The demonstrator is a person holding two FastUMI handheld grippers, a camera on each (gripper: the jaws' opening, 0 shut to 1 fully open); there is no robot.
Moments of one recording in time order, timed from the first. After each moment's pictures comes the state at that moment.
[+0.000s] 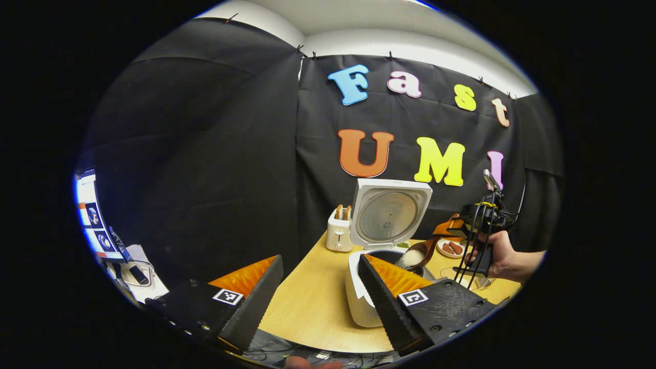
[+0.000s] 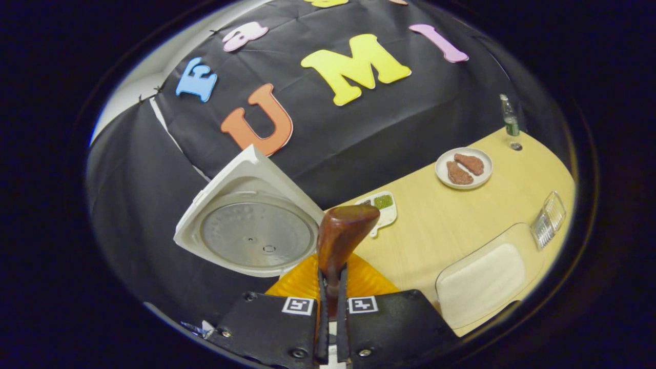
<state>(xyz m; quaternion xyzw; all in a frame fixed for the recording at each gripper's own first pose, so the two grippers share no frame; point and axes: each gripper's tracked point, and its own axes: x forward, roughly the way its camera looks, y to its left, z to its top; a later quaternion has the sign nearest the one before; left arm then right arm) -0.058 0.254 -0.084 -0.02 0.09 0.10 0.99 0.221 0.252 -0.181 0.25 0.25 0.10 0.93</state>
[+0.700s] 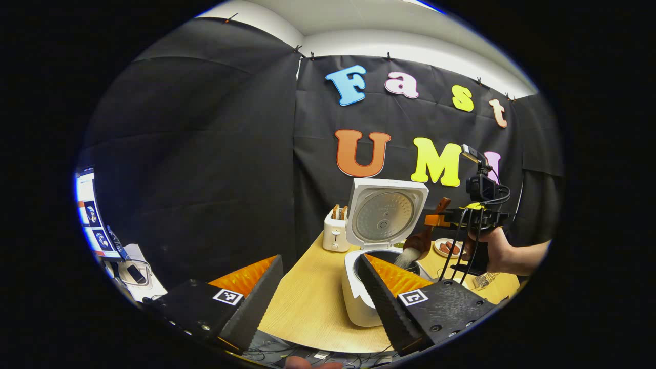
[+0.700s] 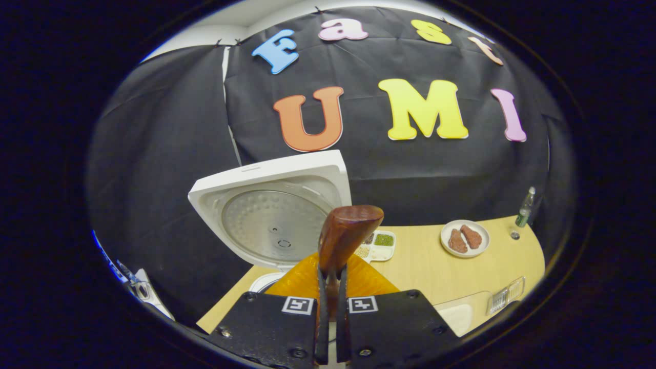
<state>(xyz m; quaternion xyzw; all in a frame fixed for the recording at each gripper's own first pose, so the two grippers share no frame) -0.058 0.247 -0.083 -0.02 0.09 0.09 0.99 0.212 0.287 -0.139 0.01 0.17 0.15 0.97</state>
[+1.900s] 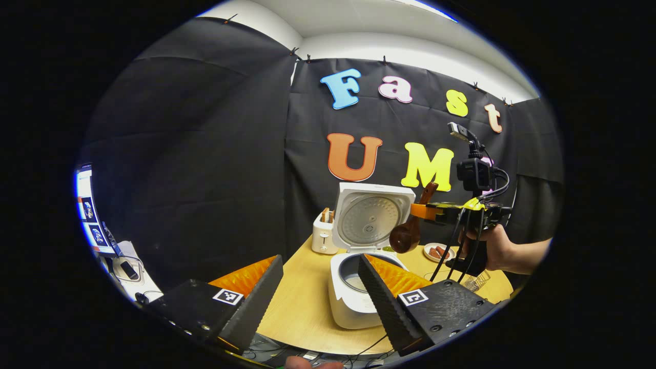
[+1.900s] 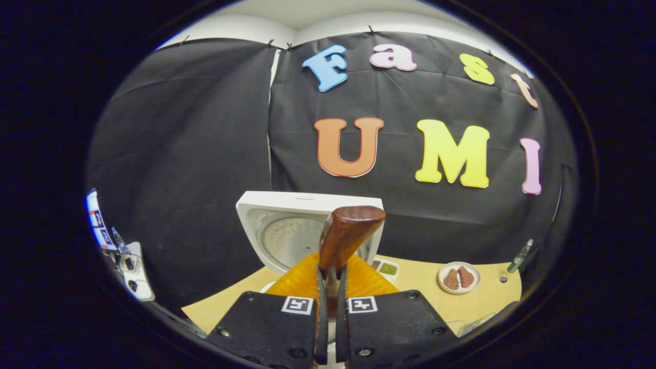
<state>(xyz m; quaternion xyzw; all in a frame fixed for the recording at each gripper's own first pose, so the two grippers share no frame) -0.063 0.206 -0.066 -0.04 0.08 0.07 0.99 0.178 0.298 -0.082 -0.03 0.10 0.21 0.97</state>
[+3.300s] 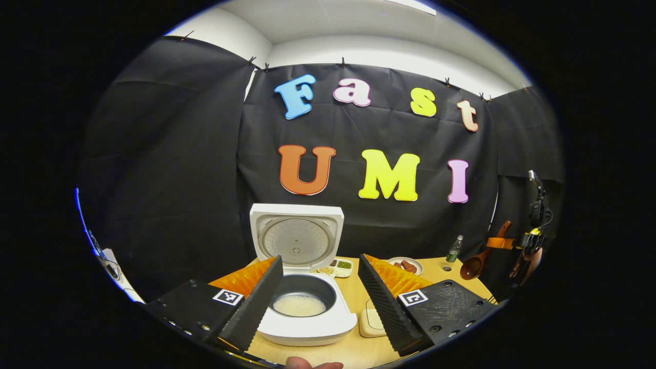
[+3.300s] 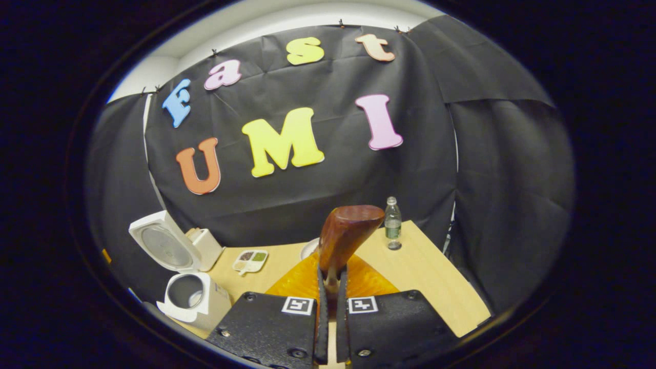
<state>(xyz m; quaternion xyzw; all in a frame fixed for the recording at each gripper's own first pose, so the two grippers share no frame) 0.013 0.022 -0.027 -0.01 0.07 0.02 1.00 0.154 -0.153 -0.119 0.12 0.14 -0.04 0.98</state>
